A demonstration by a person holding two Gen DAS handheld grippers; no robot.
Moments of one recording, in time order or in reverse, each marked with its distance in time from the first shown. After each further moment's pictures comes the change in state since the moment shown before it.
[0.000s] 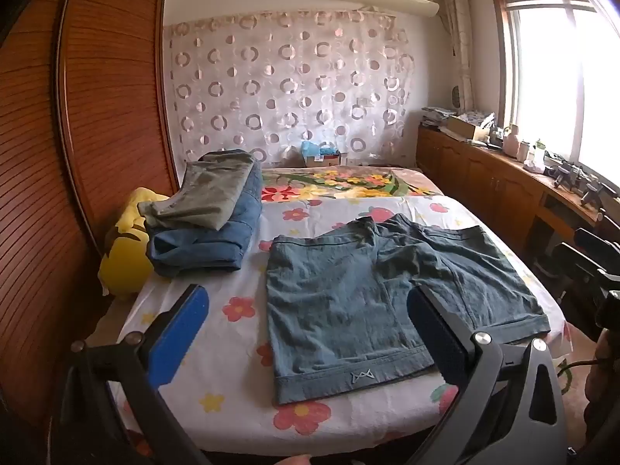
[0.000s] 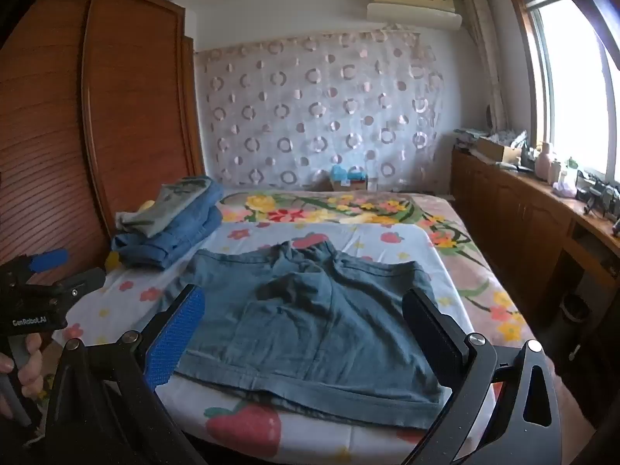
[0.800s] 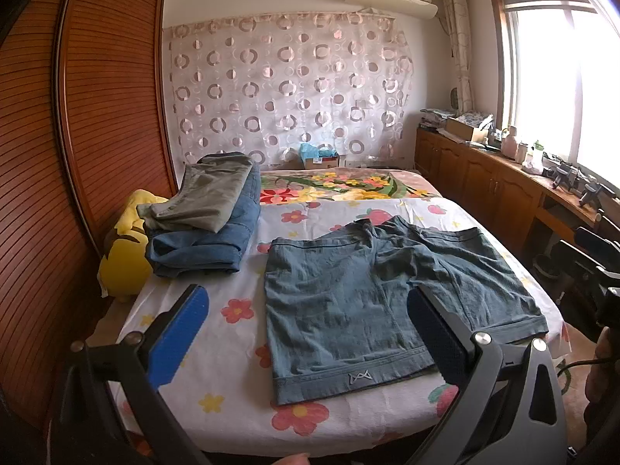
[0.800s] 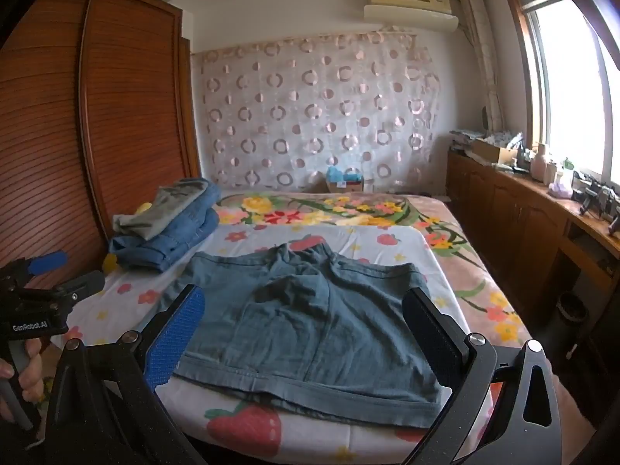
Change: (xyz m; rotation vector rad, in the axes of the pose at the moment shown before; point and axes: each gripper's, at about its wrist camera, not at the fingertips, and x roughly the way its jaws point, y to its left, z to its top) left arm 0.000 0.000 0.000 0.002 -0.009 0.003; right arm 0.002 0.002 0.001 0.007 0.008 -0.011
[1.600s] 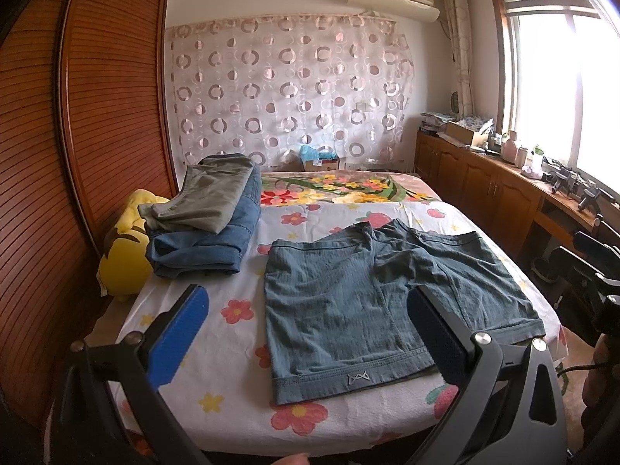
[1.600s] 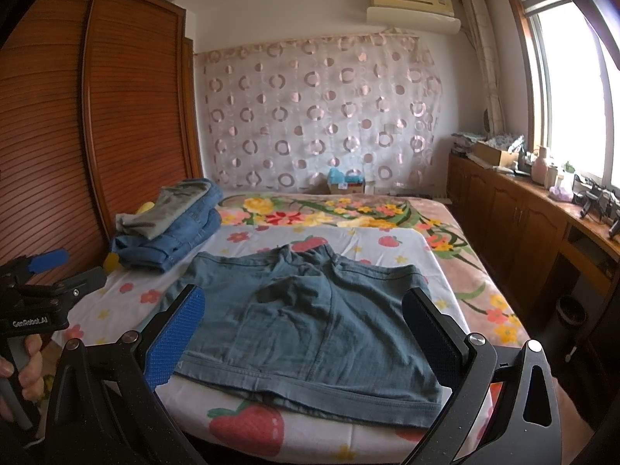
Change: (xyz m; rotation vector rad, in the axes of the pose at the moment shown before) left arm 0.000 0.000 0.000 -0.004 -0.004 -0.004; right arm -0.001 0.002 0.000 -0.002 -0.003 -0.002
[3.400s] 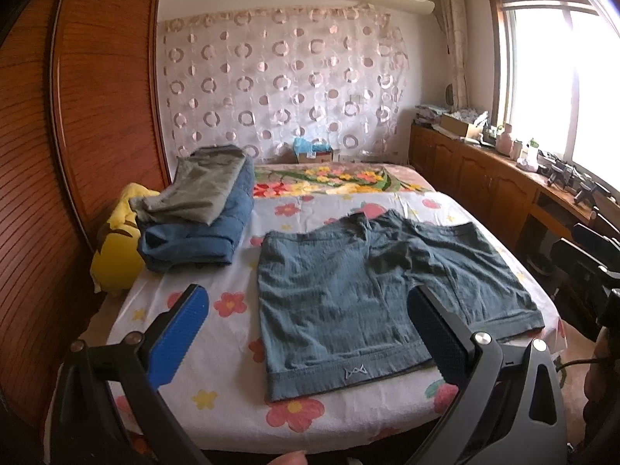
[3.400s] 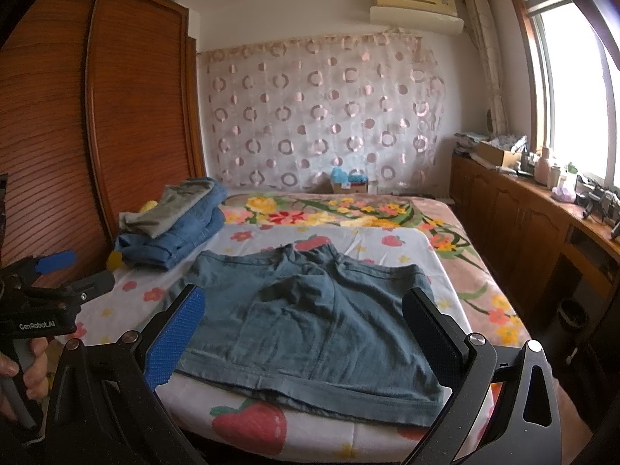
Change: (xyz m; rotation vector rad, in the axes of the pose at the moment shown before) left arm 0.013 -0.008 -0.003 0.000 0.039 -0.023; right arm -0.007 0.009 0.009 -0.005 0.013 -0.003
